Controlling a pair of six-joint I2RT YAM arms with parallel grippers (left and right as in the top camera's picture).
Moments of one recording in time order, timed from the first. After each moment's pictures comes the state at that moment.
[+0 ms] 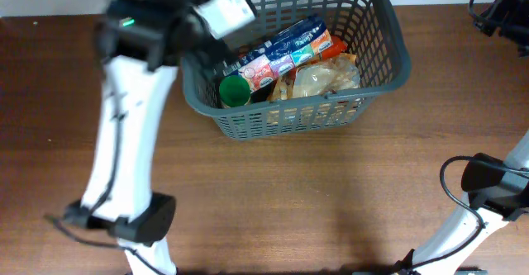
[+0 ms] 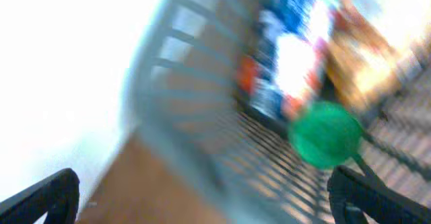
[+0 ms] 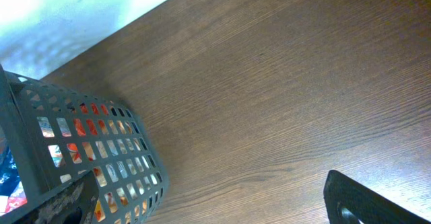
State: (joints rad) left arm -0.30 1.95 2.60 -1.47 -0.07 0.68; right arm -0.44 2.13 2.74 -1.64 -0.25 0.11
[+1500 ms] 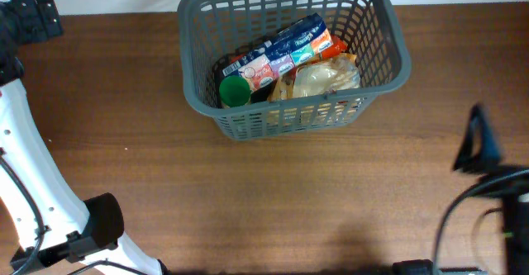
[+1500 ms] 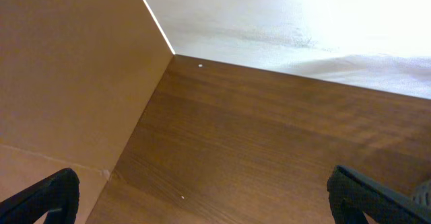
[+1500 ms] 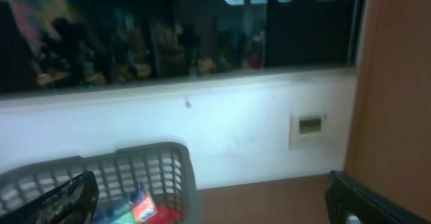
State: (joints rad) left arm 0.29 1.89 2.66 -1.40 -0.19 0.11; right arm 0.06 0.53 1.21 -0.60 0.18 0.05
